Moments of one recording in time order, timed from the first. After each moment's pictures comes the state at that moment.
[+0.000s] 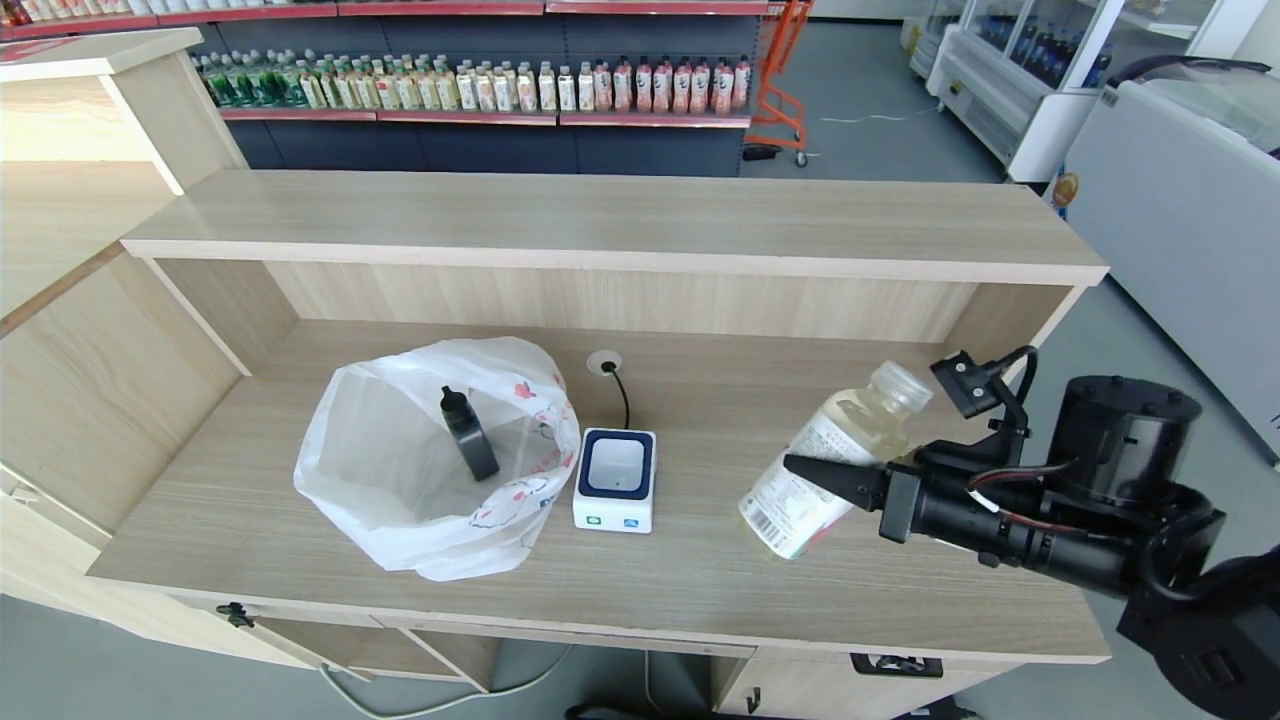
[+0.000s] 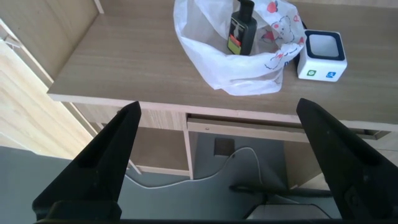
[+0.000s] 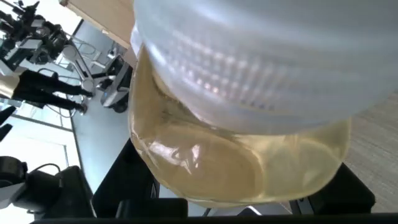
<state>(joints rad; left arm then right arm) 0.00 0.00 0.00 0.00 0.01 -0.01 0.40 1.76 -0.48 -1.17 0.52 0.31</state>
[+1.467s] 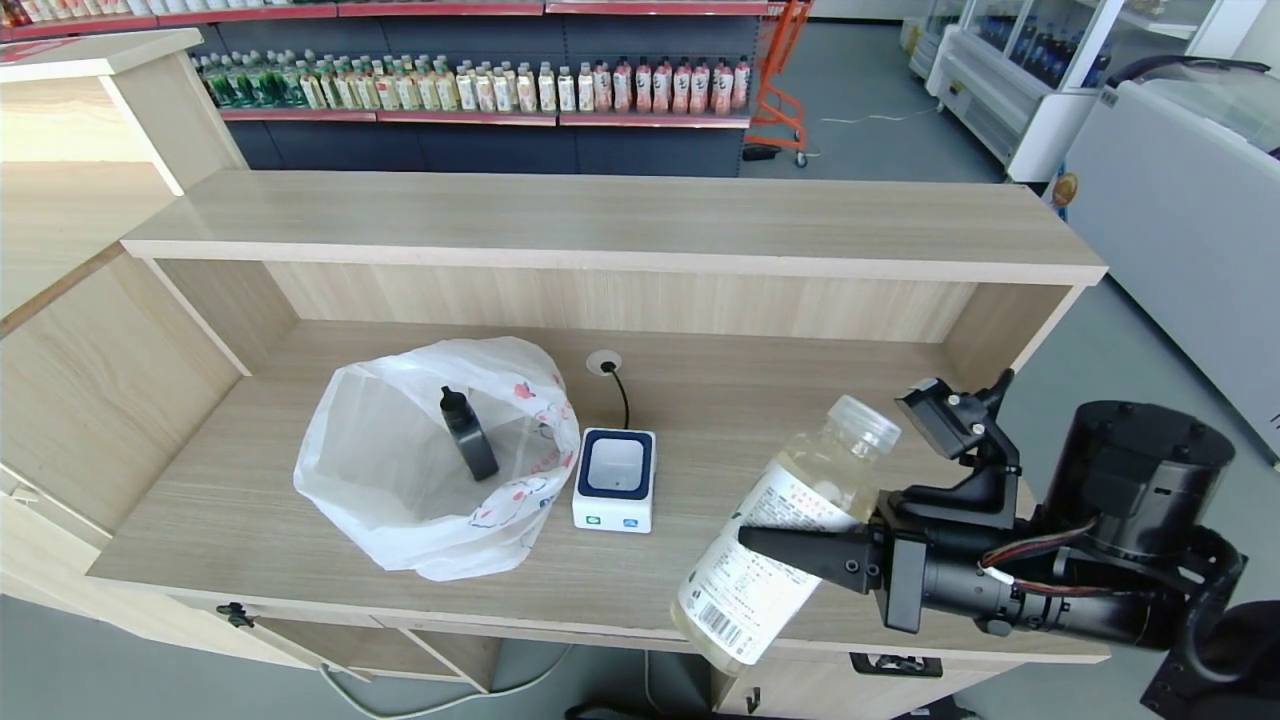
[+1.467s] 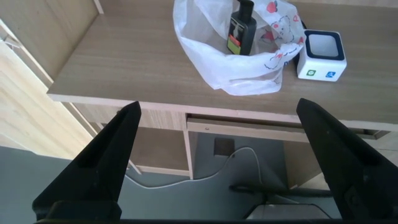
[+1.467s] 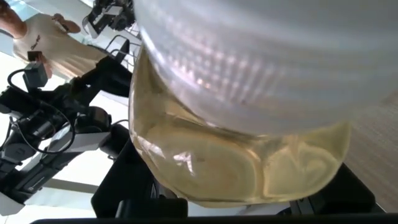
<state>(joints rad) 0.00 0.00 0.00 0.00 0.01 -0.01 0.57 1.70 -0.42 -1.22 0.67 0.42</state>
